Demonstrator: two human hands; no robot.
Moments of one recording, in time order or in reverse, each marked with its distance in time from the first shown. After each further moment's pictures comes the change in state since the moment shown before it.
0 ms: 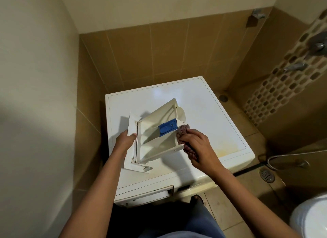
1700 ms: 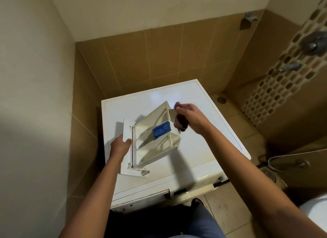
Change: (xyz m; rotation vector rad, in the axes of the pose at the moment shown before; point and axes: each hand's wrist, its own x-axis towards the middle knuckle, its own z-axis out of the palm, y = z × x) left_hand -0.003 -0.002 0.008 0.161 0.115 0.101; right_hand 0.117 0.035 -0.029 0.848 -0.063 0.911
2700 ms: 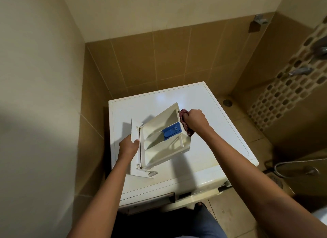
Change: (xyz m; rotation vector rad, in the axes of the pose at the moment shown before) left_hand -0.003 0.004 0.002 0.080 0.020 0.057; right_hand 0.022 0.003 0.019 -0.942 0.225 0.039
